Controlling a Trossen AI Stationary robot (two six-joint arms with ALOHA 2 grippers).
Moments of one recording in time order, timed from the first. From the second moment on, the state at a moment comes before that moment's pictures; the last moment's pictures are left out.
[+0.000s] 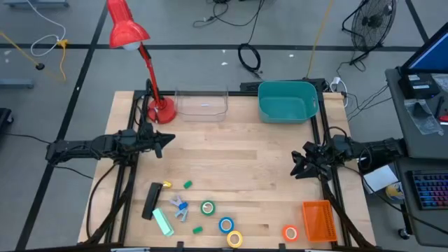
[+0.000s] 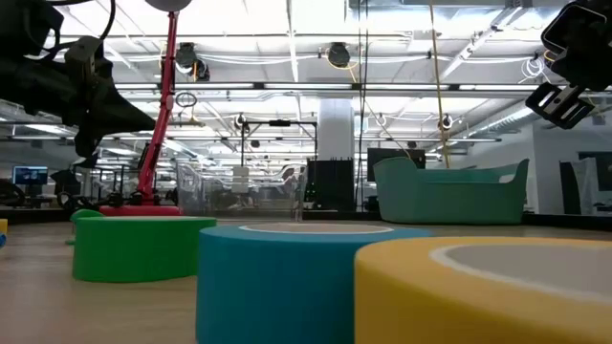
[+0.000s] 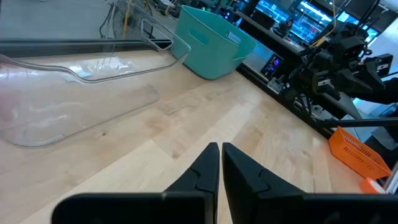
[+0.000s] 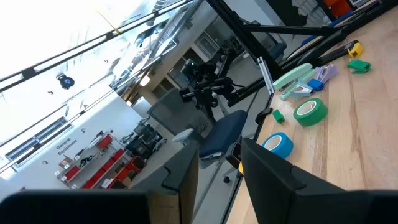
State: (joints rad) left arm 0.07 0.14 0.08 -0.17 -0.28 -0.58; right arm 0.12 0.01 0.01 0.10 -0.47 0.83
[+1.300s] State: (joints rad) left arm 0.07 0.14 0.08 -0.17 -0.28 -0.58; right arm 0.12 0.00 0.01 0.10 -0.47 0.83
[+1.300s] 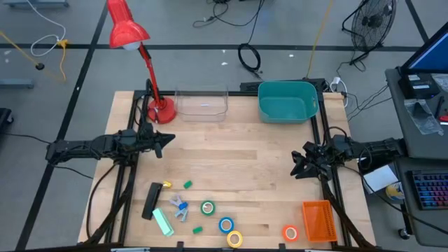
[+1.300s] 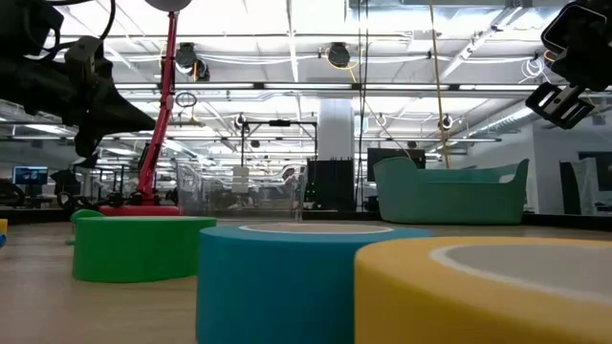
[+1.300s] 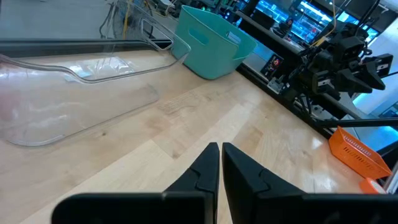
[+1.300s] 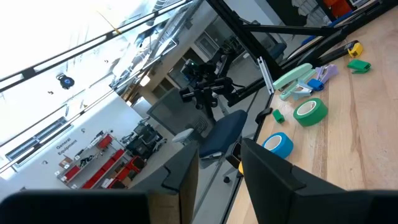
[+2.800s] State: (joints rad) left arm 0.07 0.14 0.08 -0.05 -0.41 -0.59; right arm 0.12 0.01 0.01 0.33 0.60 1.11
